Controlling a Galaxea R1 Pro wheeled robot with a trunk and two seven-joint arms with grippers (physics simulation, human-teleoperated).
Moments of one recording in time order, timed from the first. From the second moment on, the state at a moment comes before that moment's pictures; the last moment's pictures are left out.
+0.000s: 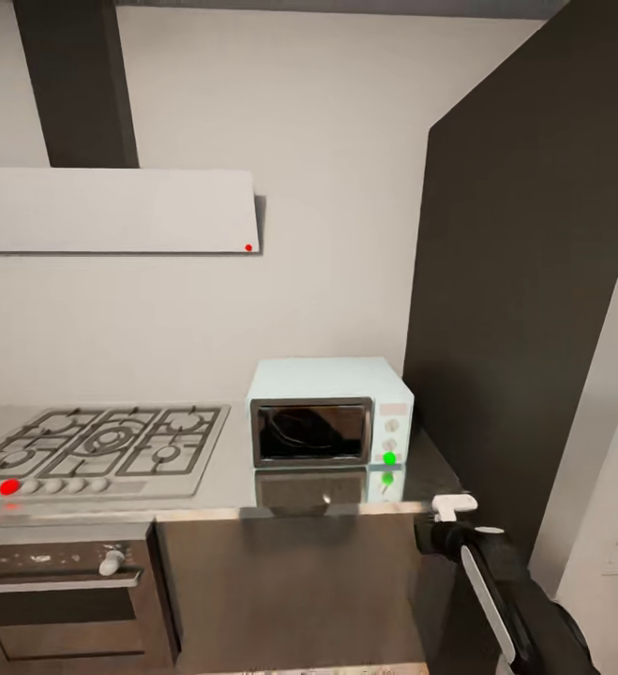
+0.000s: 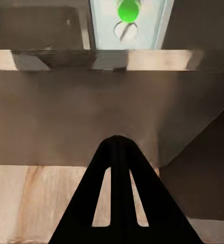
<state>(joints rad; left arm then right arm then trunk) -0.17 0.00 -0.18 0.00 0.49 -0.06 -0.09 -0.32 -0.07 0.02 -1.30 -0.04 0.80 0.09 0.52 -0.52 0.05</state>
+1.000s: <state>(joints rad) -0.17 0.00 -0.18 0.00 0.49 -0.07 -0.09 -0.14 -0.07 0.02 0.03 0.02 -0.13 0.06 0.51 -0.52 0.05</state>
